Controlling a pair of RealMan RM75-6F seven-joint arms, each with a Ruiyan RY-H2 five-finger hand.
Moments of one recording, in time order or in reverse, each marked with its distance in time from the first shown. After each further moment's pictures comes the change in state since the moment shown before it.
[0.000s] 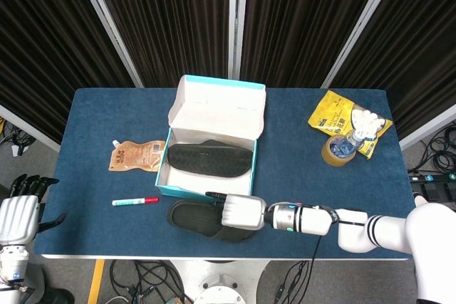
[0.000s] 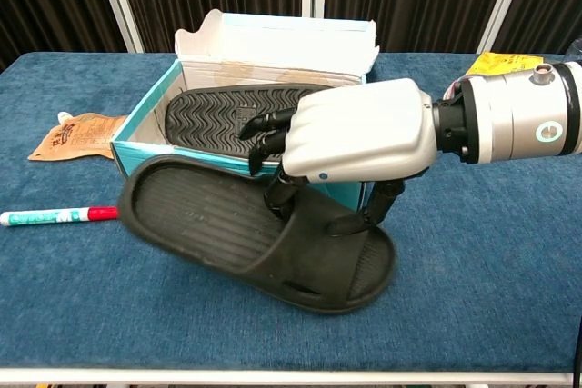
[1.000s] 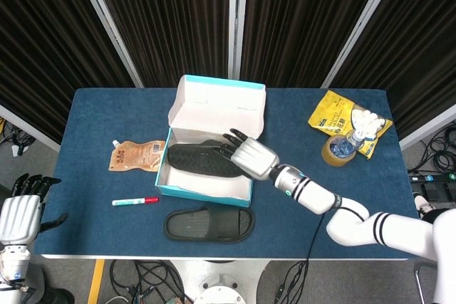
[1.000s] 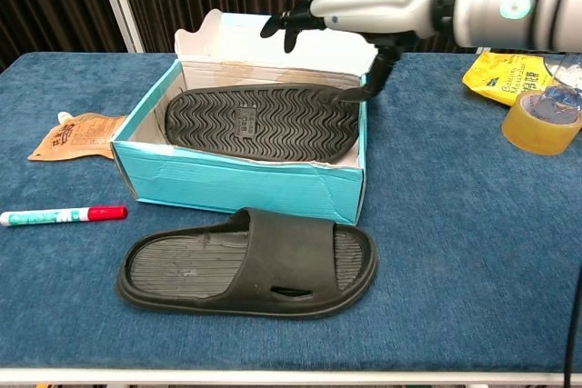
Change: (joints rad) left arm -0.002 0.001 0.002 -0.004 0.012 0.005 0.006; right arm -0.053 0.060 0.266 -0.079 0.615 -0.224 -0.296
